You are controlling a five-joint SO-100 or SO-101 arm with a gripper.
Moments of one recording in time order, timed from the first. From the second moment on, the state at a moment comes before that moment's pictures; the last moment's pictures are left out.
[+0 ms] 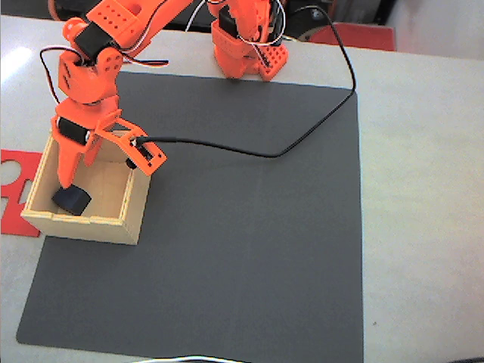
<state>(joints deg) 36.7 81.2 90.1 53.6 -25.1</state>
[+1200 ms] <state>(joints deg) 8.8 190.4 131.1 78.1 -28.2</state>
